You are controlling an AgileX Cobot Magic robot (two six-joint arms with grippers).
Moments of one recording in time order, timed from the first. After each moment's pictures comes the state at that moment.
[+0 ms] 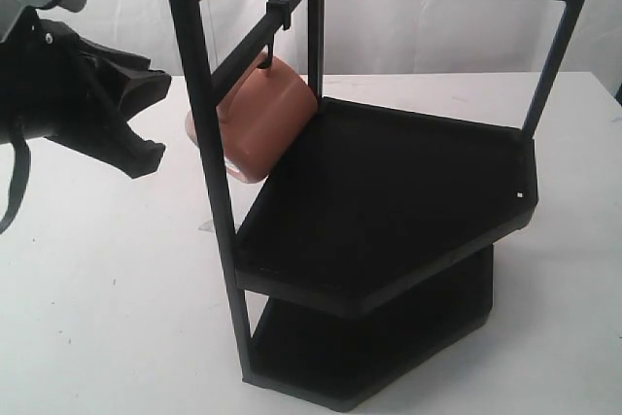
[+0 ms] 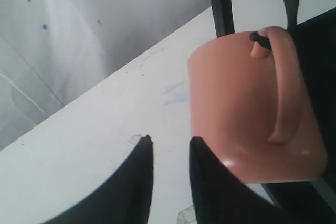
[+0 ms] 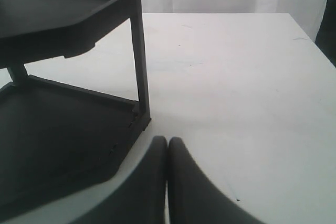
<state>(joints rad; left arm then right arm) -0.46 1.07 -0.76 0.18 0.10 0.09 0.06 0.01 0.00 0.19 0.34 -0.11</state>
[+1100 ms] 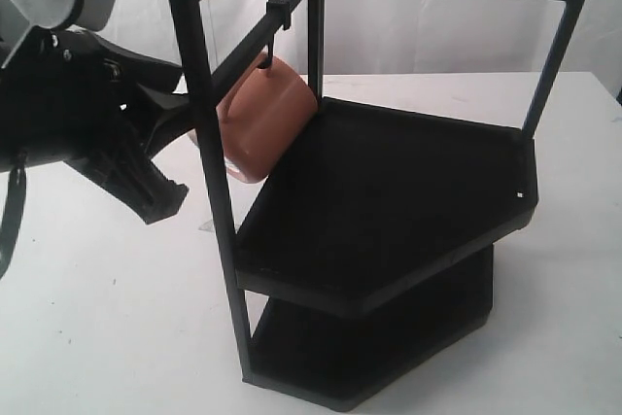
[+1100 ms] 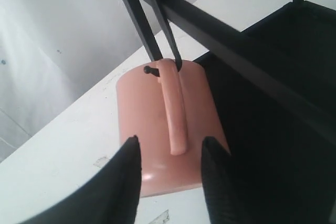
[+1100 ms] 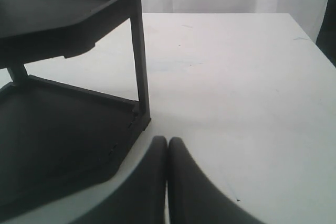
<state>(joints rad) -0.65 1.01 -0.76 0.47 0.16 -0.18 0.06 0.01 0.00 0.19 0.34 -0.11</state>
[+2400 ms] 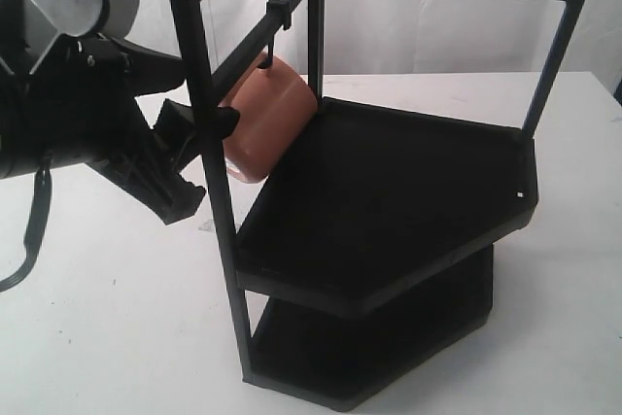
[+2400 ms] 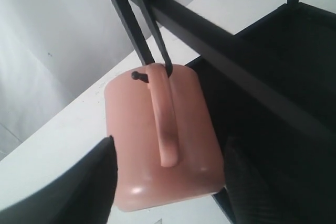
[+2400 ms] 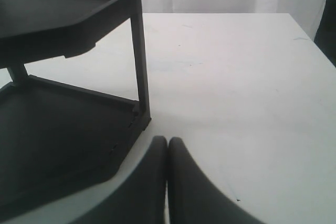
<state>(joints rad) -0.65 1.05 -0.76 0.47 0.11 -0.18 0.06 0.01 0.00 0.19 0.34 -0.11</state>
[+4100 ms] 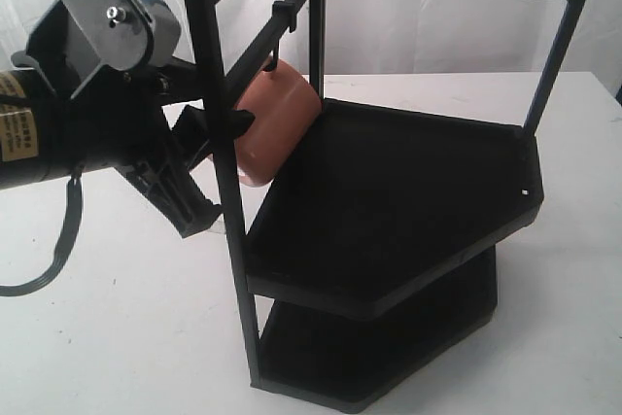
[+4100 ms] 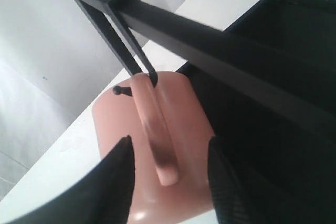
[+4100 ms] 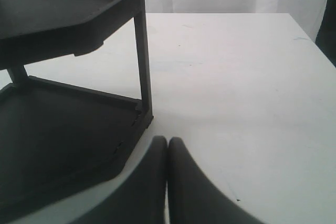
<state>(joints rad) -0.65 1.11 -0.76 0.47 0.03 -0.05 0.06 0.01 0.00 0.19 0.34 -0.11</state>
